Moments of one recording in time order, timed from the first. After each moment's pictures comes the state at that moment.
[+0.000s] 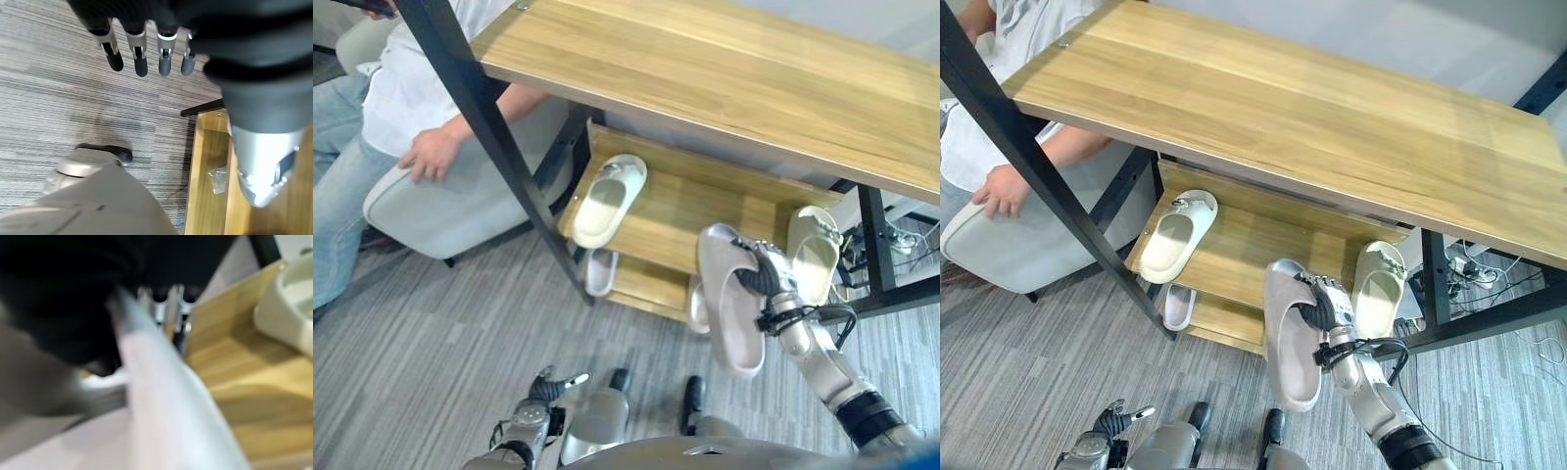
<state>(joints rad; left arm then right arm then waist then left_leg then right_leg) -0.08 0.22 -0.08 1.26 -0.13 -0.16 0.14 -0.04 -0.45 0.37 0.15 -0.47 -0.17 -0.34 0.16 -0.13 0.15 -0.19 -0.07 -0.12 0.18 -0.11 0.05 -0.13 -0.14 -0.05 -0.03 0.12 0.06</state>
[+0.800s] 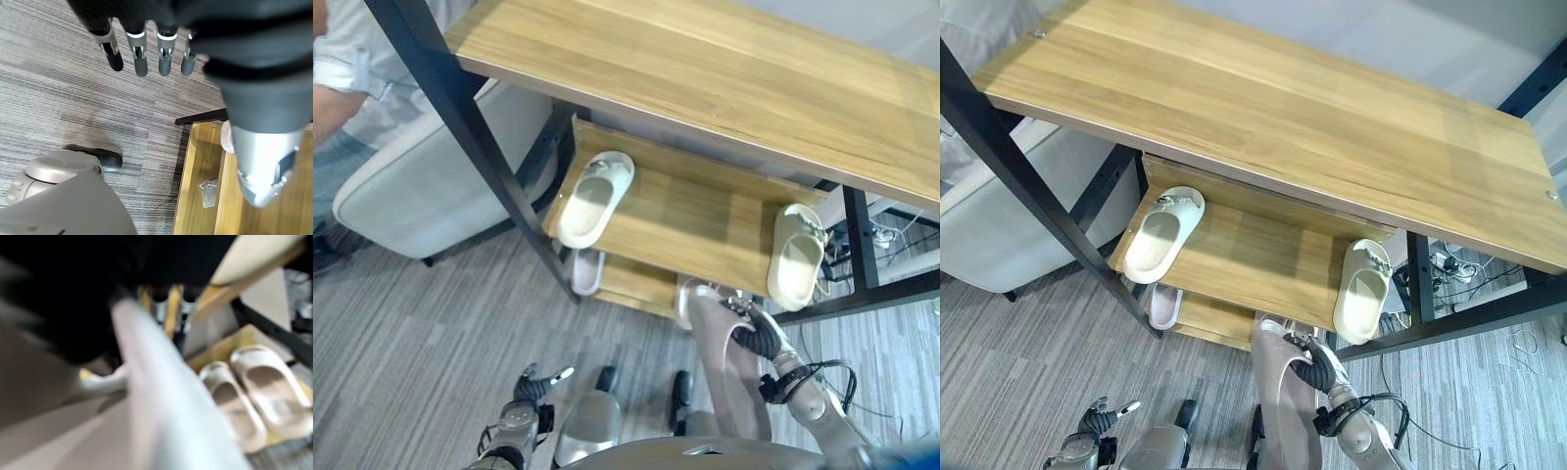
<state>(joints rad) -0.05 0.25 -0.04 1.19 -0.19 -0.18 0.18 0.23 -0.44 0.37 0.16 -0.30 -0.25 -0.19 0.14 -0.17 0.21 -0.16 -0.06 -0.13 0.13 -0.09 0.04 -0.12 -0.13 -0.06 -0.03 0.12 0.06</state>
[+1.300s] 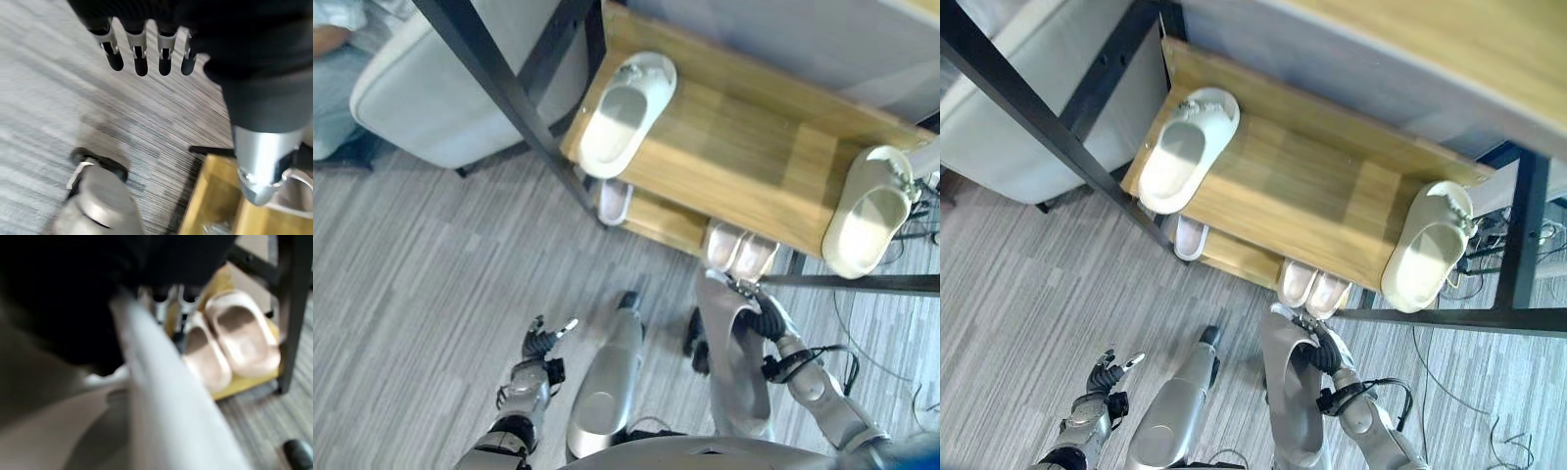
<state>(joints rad) -0.11 0.24 -0.08 1.03 -0.46 -0.23 0.20 0.11 -0.45 0.35 0.23 -0.26 -0.26 -0.29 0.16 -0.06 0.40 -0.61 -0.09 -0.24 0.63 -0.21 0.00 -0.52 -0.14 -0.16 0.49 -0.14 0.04</state>
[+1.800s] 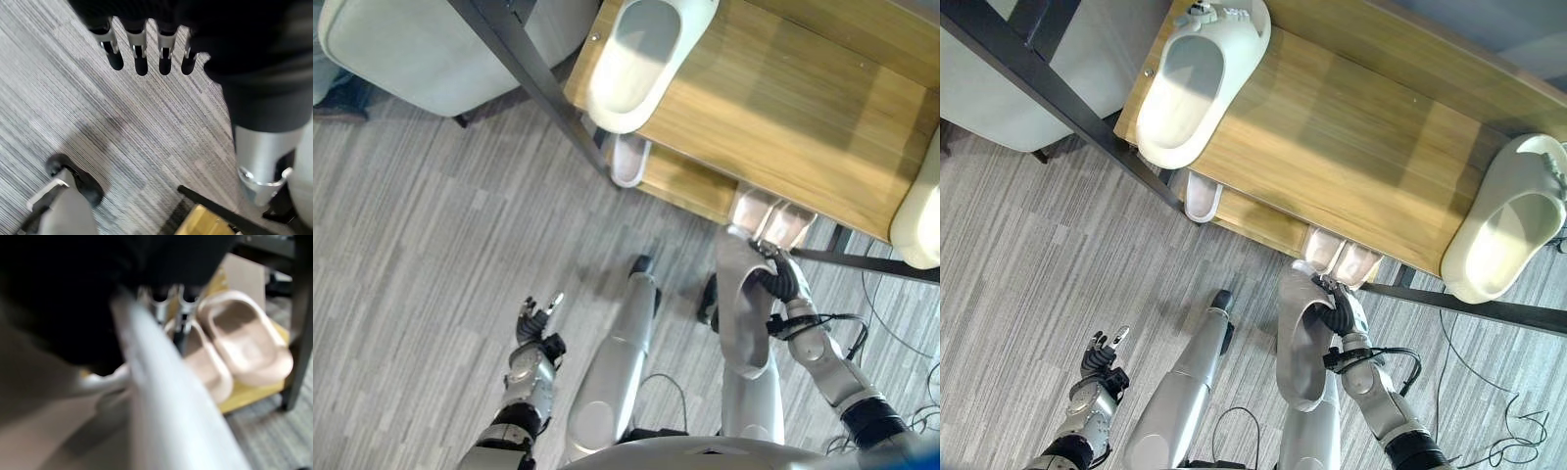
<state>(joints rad) -0.14 0.20 -0.03 0.90 -0.70 -0.29 0.22 -0.07 -0.45 0.29 0.34 -0.28 -0.22 -0.43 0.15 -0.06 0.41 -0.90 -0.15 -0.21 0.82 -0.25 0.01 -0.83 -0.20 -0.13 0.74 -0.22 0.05</state>
